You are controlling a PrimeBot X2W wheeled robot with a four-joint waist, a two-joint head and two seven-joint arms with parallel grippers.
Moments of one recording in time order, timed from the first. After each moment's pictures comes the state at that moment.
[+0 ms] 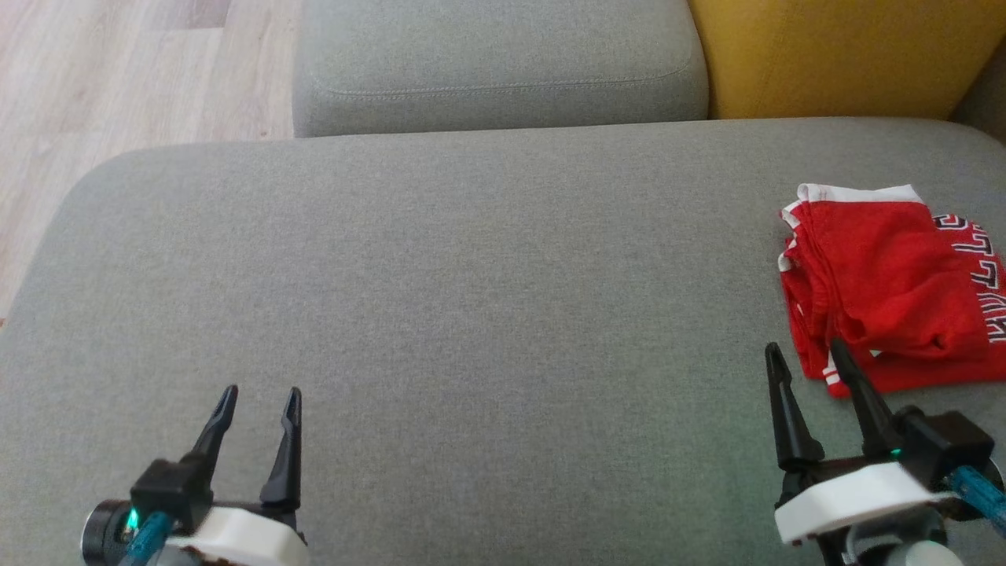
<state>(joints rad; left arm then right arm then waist) 0.12 0.15 -0.13 0.12 -0.16 -0.02 -0.23 0.14 -0.05 0.03 -0.05 0.17 0.12 -0.02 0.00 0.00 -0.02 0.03</state>
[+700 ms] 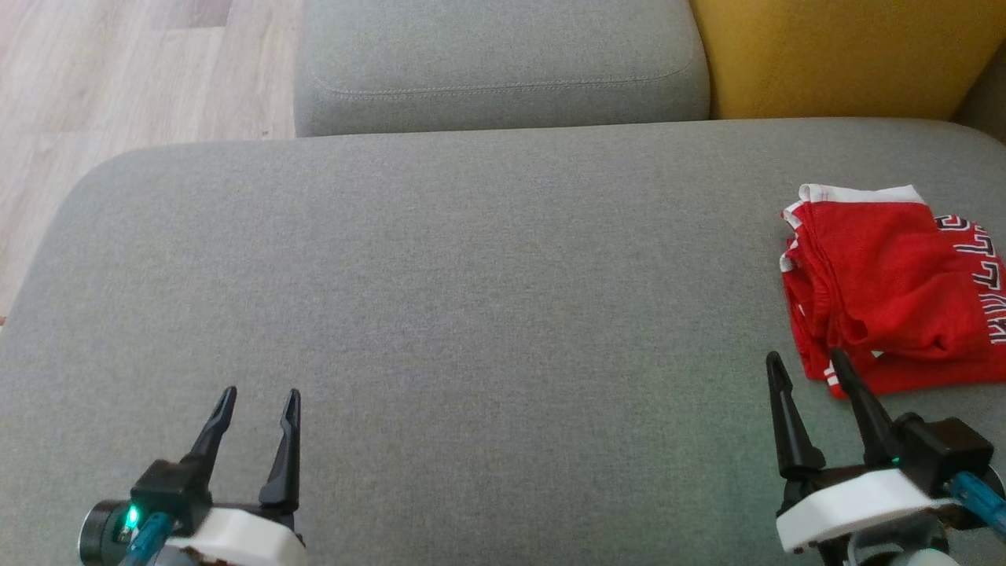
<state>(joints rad) 0.12 0.17 -0.15 0.12 -0.16 -0.01 -0.23 0.15 -0.05 0.03 -0.05 0.17 0.12 -0.01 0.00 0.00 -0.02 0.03</state>
